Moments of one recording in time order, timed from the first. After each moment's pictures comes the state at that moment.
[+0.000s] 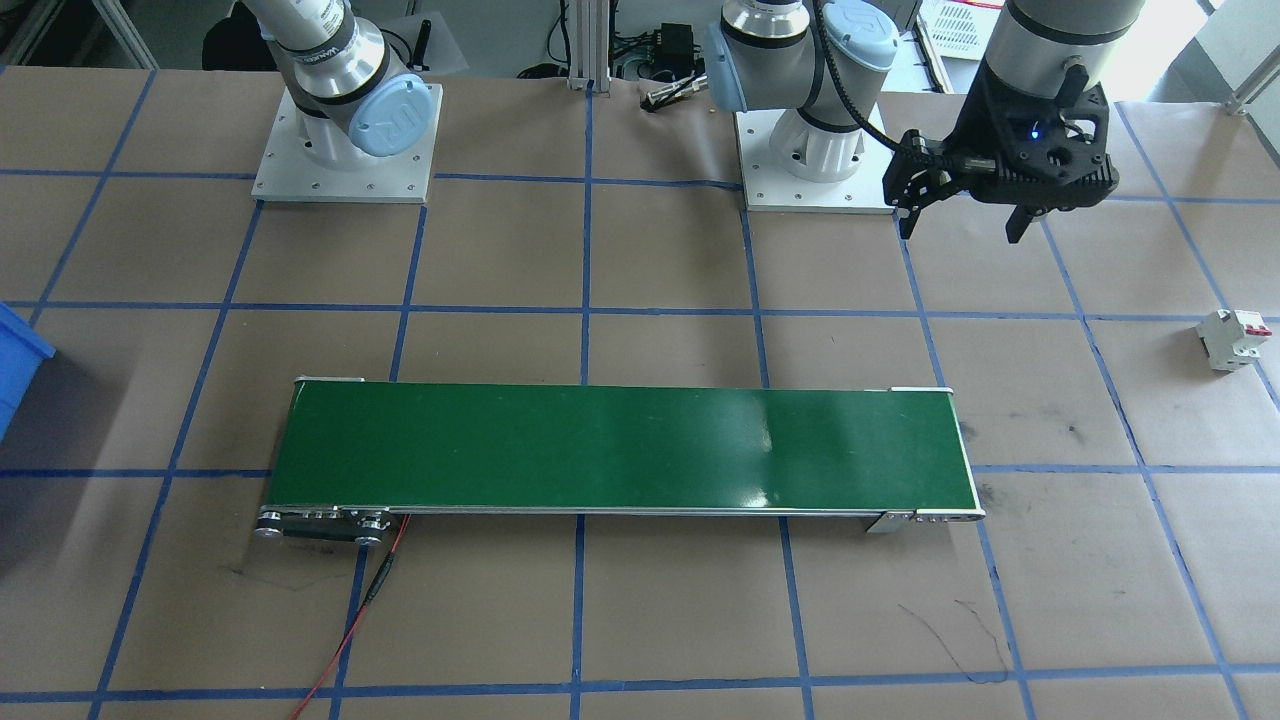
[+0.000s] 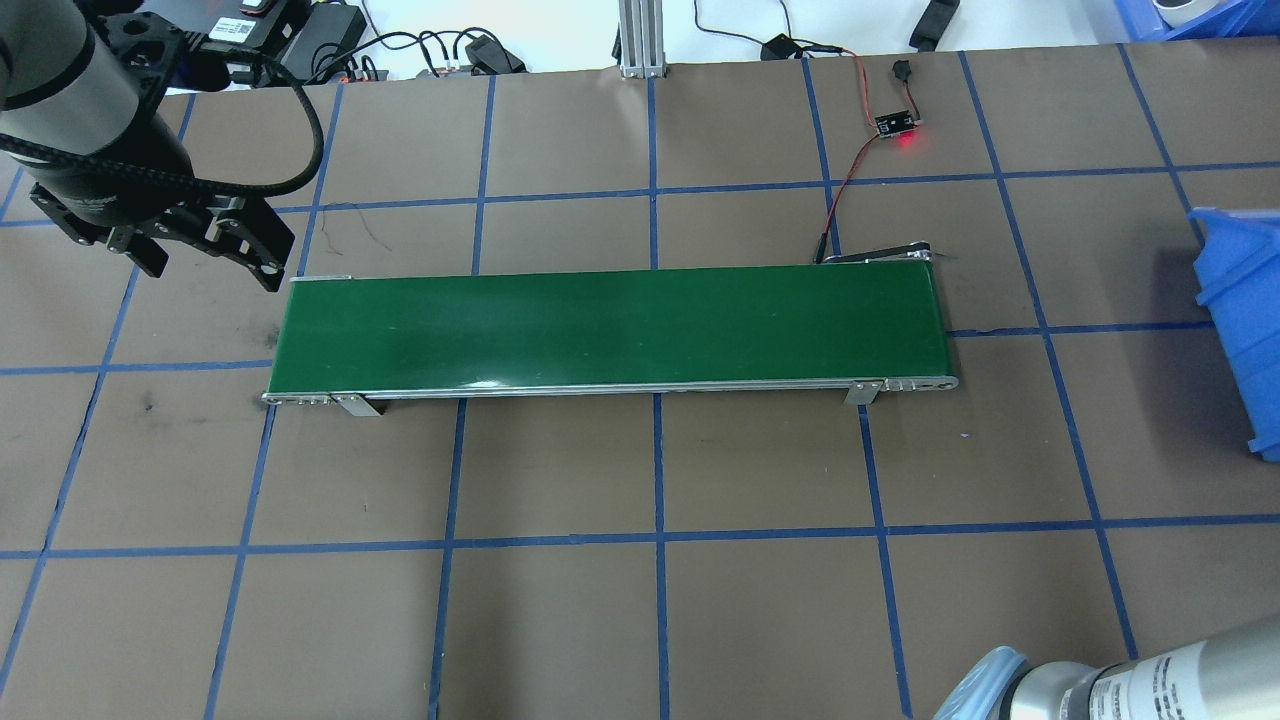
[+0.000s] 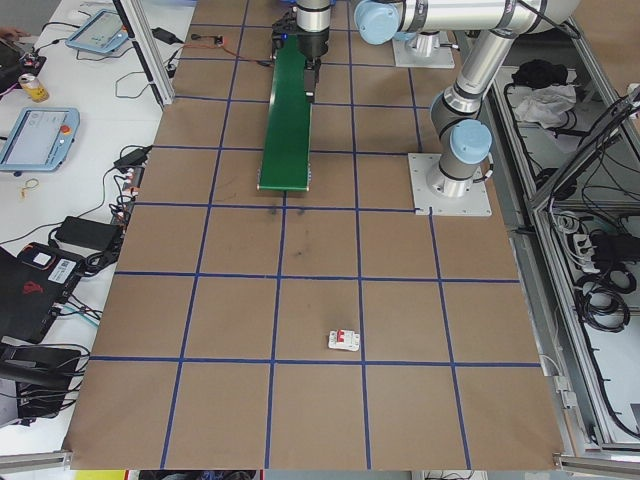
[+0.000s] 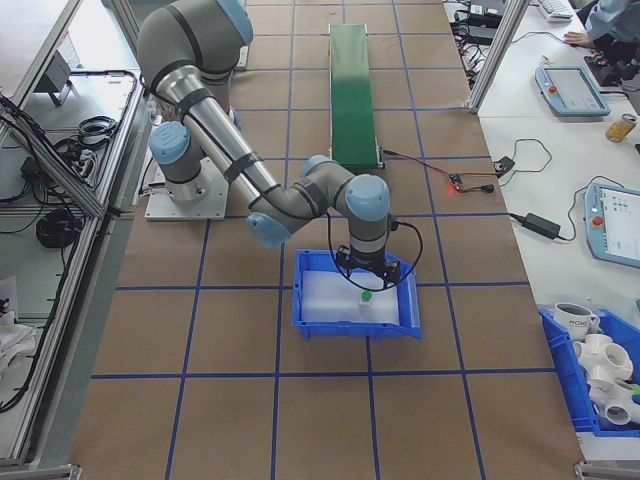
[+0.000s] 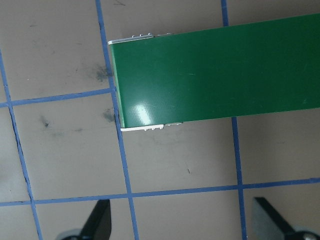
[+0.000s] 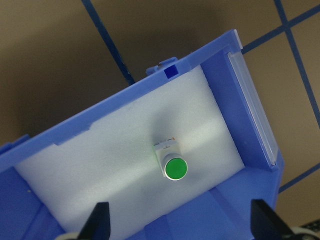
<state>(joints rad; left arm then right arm) -1.45 -1.46 -1.65 -1.58 1.69 0.25 0.73 -1.28 1.59 -2.06 -1.54 -1.90</state>
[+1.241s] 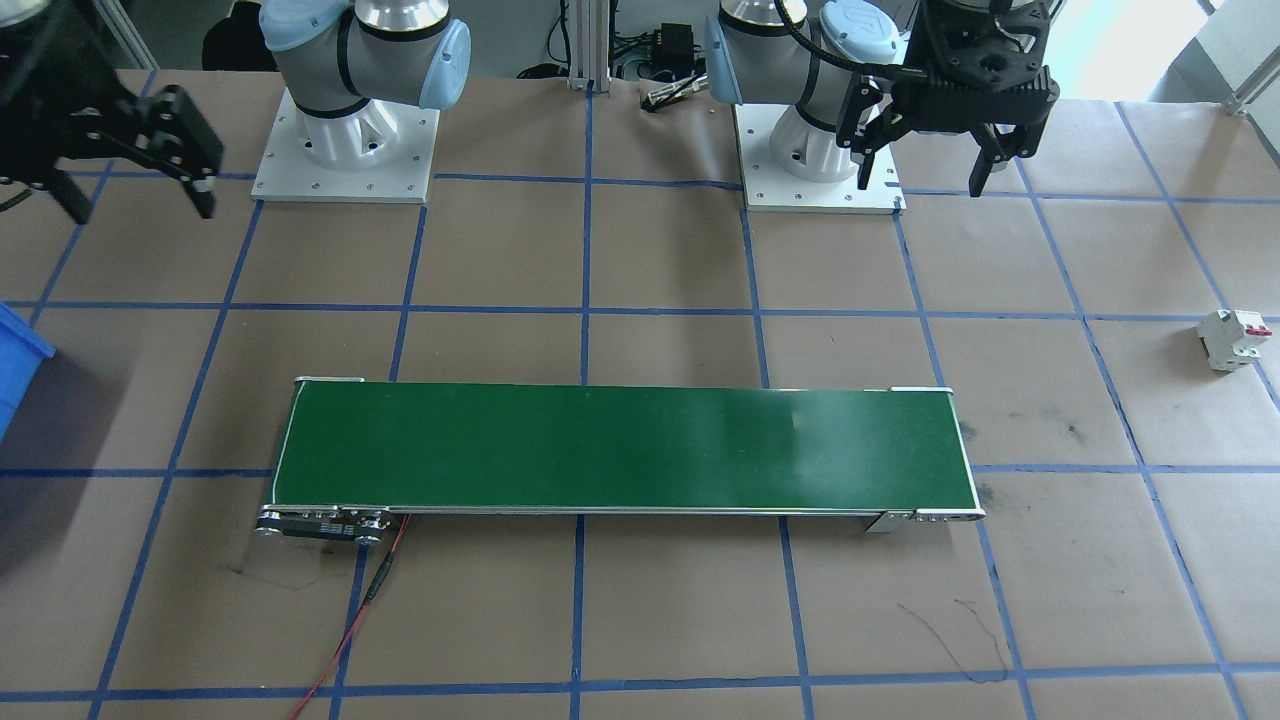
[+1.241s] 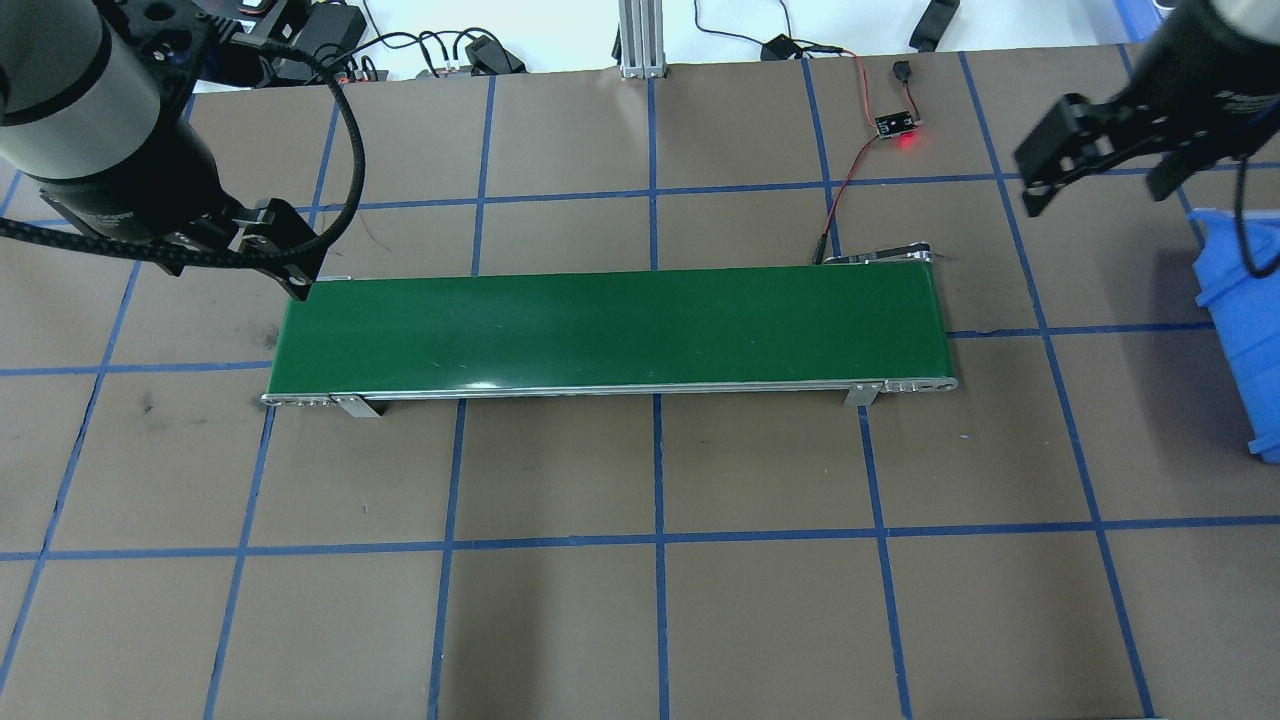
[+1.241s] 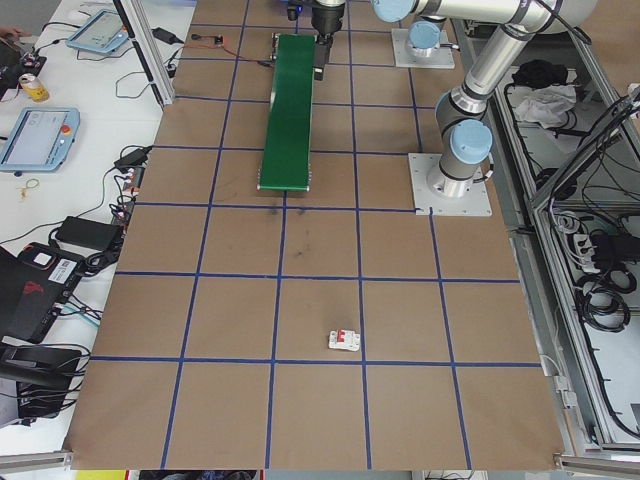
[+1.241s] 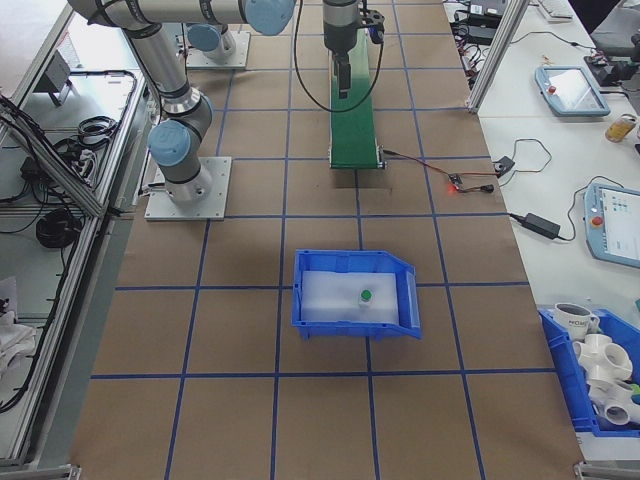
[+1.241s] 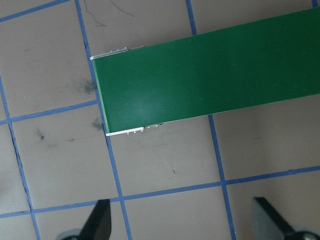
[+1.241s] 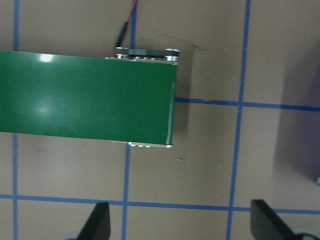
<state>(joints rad) -1.55 -1.39 -1.64 -1.59 1.70 0.23 1.38 -1.67 1.57 -1.54 -1.57 -0.28</state>
